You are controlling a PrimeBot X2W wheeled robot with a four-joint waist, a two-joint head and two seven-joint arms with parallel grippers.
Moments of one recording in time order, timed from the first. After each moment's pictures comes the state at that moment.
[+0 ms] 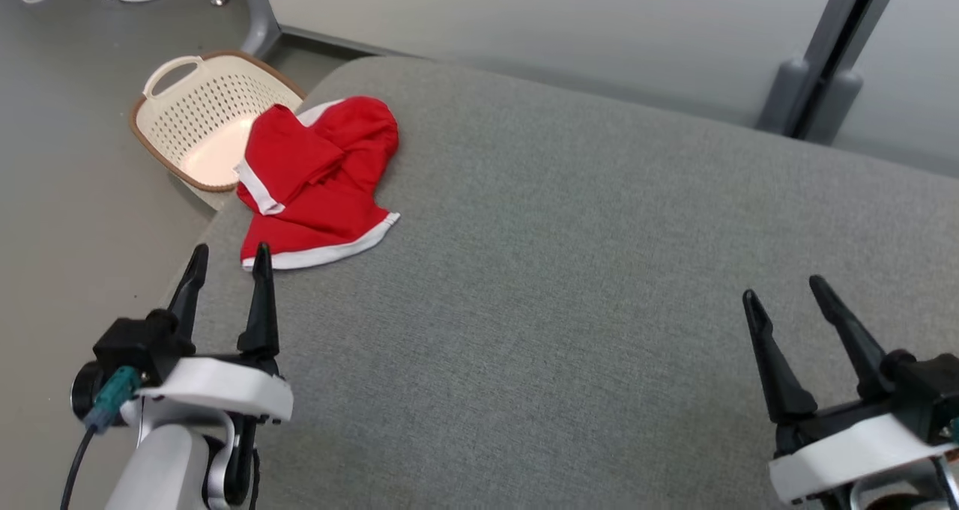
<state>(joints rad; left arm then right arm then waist) -0.20 0.19 -0.16 0.27 -0.39 0.03 -0.26 0.08 -0.13 0.08 -0.23 0.16 0.13 0.11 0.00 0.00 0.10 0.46</state>
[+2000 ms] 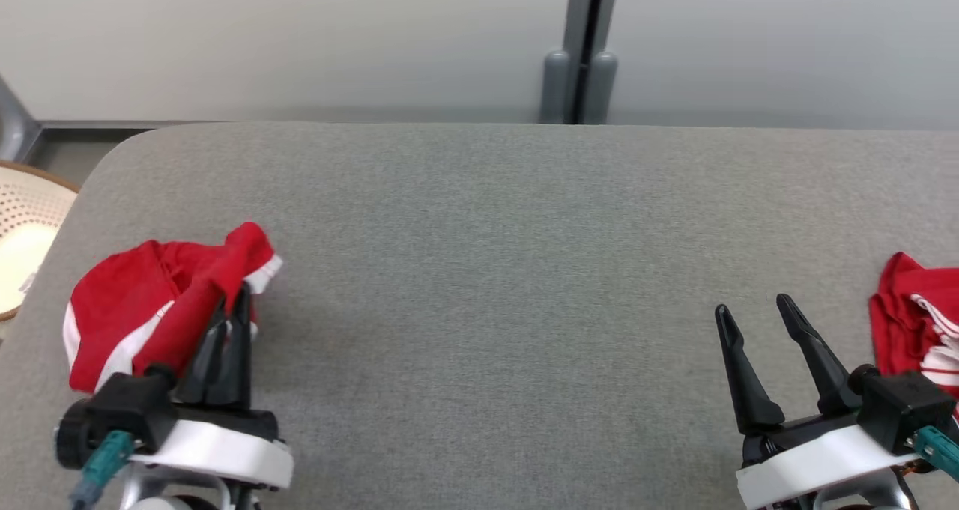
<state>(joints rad) -0.01 0.08 0.04 -0.02 -0.19 -0.11 -0.13 0.04 -0.09 0.12 -0.12 0.21 0.13 0.02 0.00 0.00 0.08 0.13</state>
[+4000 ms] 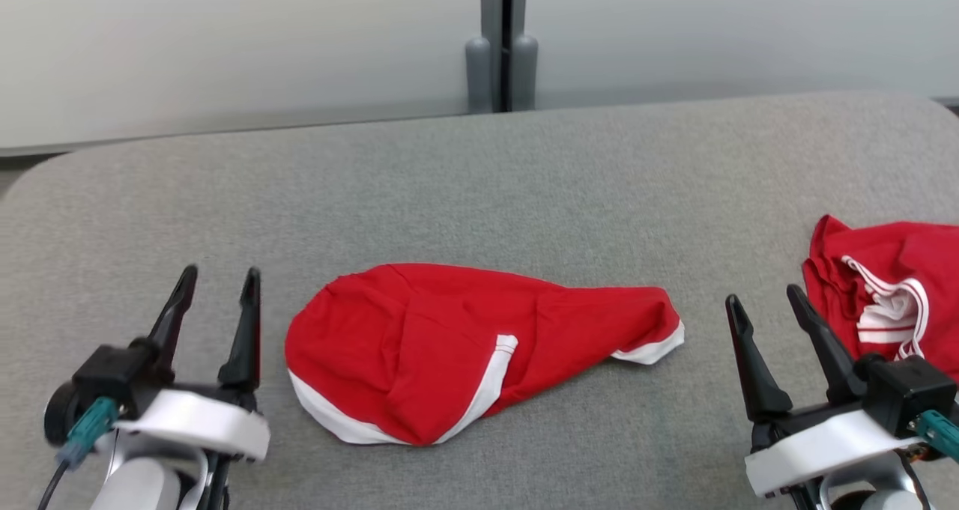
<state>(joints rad) -0.18 0.29 -0.23 0.22 -0.44 0.02 -0.26 -0.01 -0.12 0.11 -0.04 0.22 0.13 -0.01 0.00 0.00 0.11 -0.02</state>
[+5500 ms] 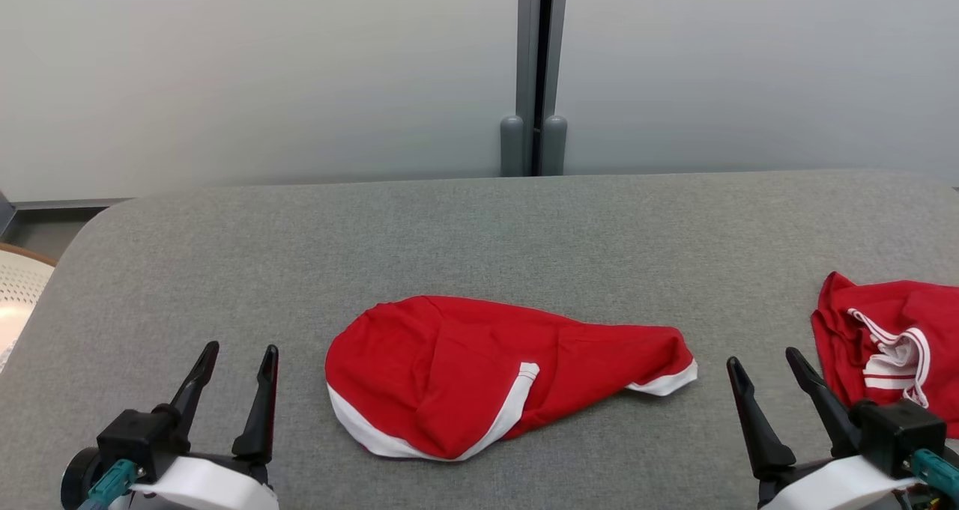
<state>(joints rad) -0.01 0.32 -0.26 0.18 -0.46 0.03 -0.24 0.12 -0.13 0.10 -0.08 0.23 0.13 0.07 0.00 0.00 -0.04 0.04</state>
